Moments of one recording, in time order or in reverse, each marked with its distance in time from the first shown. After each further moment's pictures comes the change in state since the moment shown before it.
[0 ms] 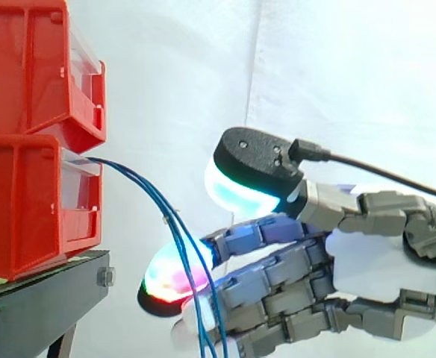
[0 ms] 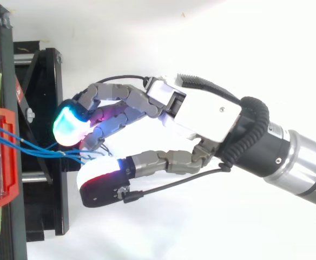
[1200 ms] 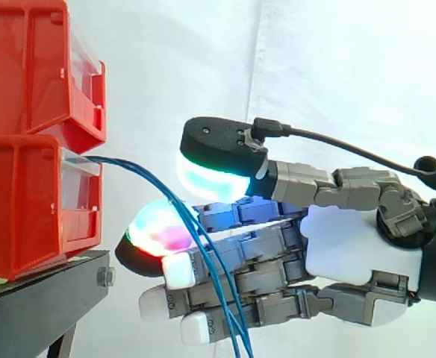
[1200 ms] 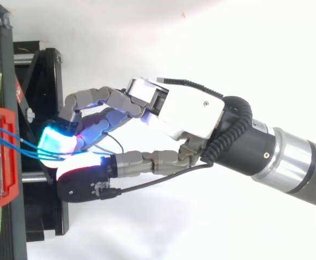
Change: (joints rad) arm -0.016 -0.021 0.062 -0.024 -0.046 0.149
